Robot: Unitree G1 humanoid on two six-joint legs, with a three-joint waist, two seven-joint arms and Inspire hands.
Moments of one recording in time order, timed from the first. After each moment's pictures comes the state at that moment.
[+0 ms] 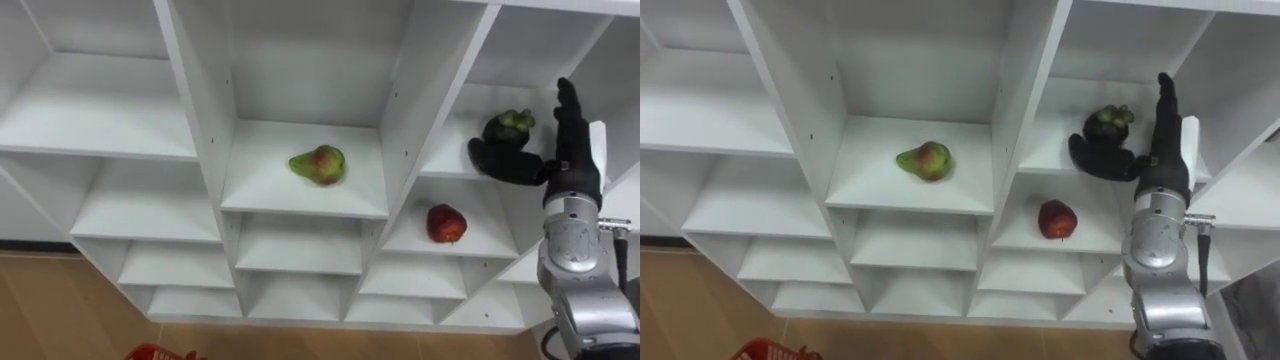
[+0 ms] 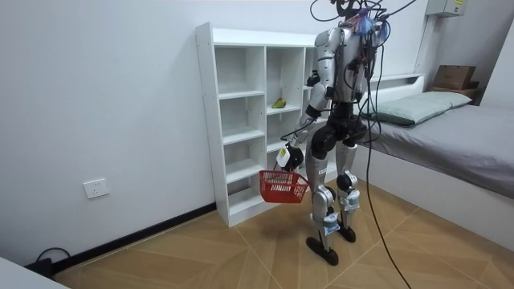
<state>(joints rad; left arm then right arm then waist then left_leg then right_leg) 0.21 0.22 0.04 0.92 0.35 0.08 0.07 -0.16 -0.35 -0.02 0.34 -0.02 -0.02 -0.34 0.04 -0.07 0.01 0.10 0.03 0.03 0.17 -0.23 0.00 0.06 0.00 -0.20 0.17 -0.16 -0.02</state>
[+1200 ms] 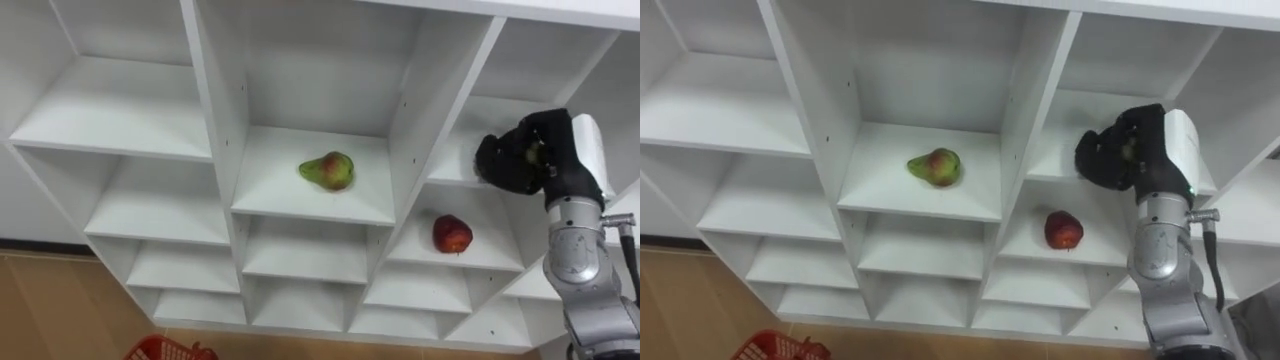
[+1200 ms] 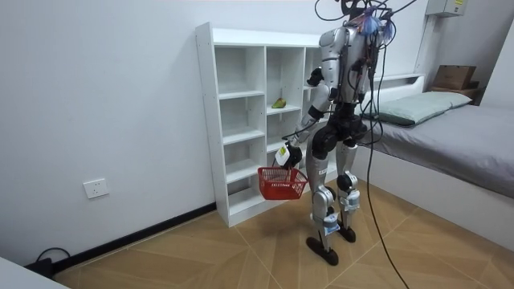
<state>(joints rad) 0.21 0.23 0.04 0.90 0.34 0.04 0.09 -0.14 -0.38 -0.03 0.38 -0.35 -0.11 -0.28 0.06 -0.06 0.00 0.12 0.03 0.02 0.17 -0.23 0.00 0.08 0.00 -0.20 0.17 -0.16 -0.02</state>
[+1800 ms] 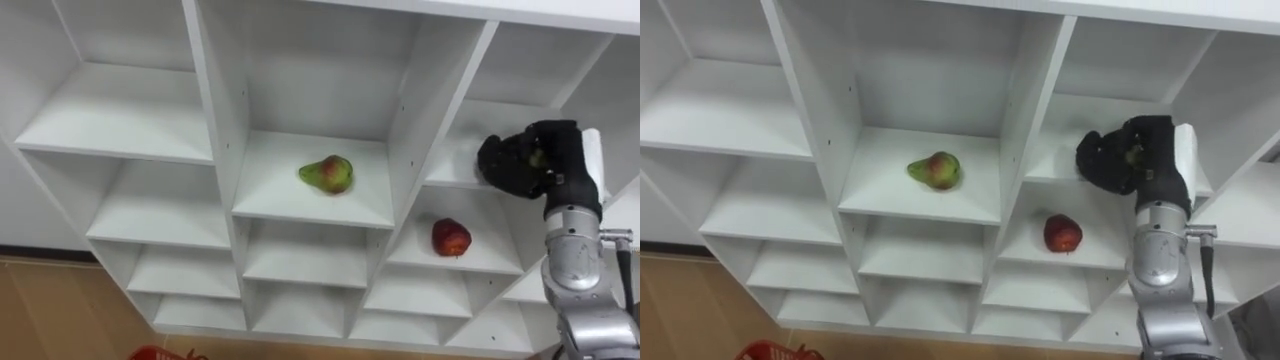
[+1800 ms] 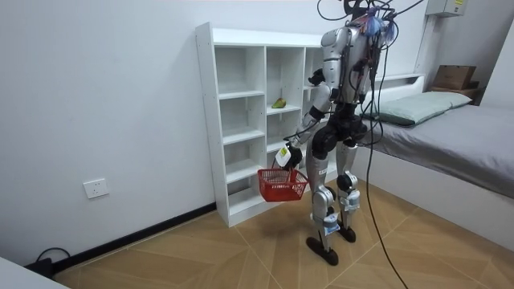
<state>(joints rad) 0.20 0.22 0.03 0.94 0.31 0.04 0.13 -0.10 -0.34 -0.04 0.34 -0.07 -0.12 -0.29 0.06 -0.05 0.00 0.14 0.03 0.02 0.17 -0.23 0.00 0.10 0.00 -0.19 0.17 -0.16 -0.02</state>
